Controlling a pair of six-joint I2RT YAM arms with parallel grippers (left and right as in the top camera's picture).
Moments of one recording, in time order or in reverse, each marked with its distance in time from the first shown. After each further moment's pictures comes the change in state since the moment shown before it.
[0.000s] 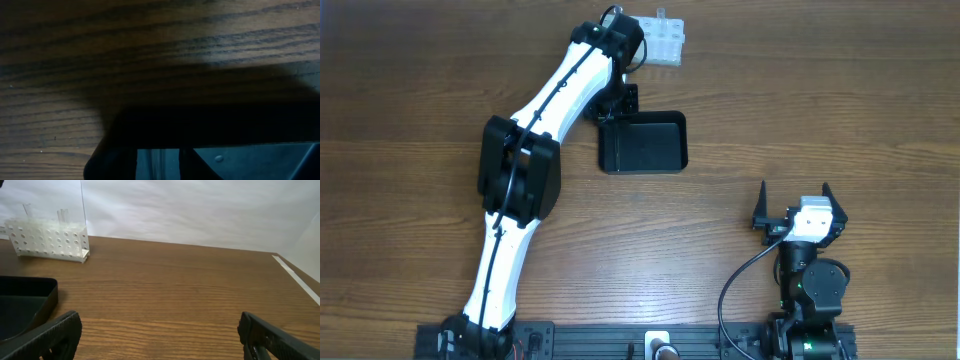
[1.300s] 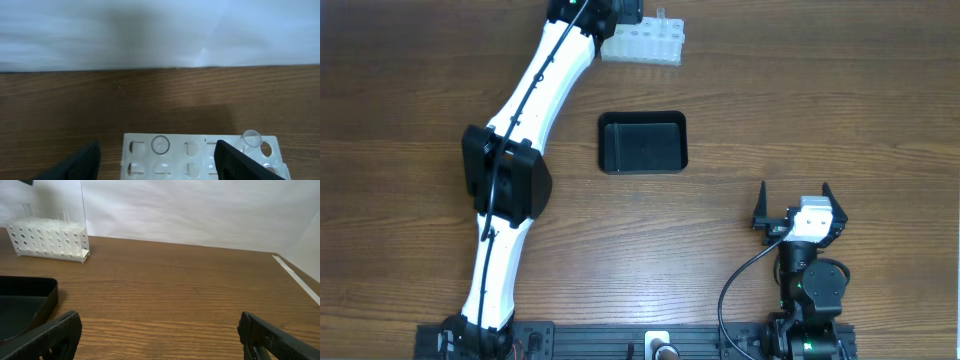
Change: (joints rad) left arm 0.043 -0.029 0.212 0.600 -0.299 0.208; right arm 0.000 0.000 0.000 0.000 0.000 0.001
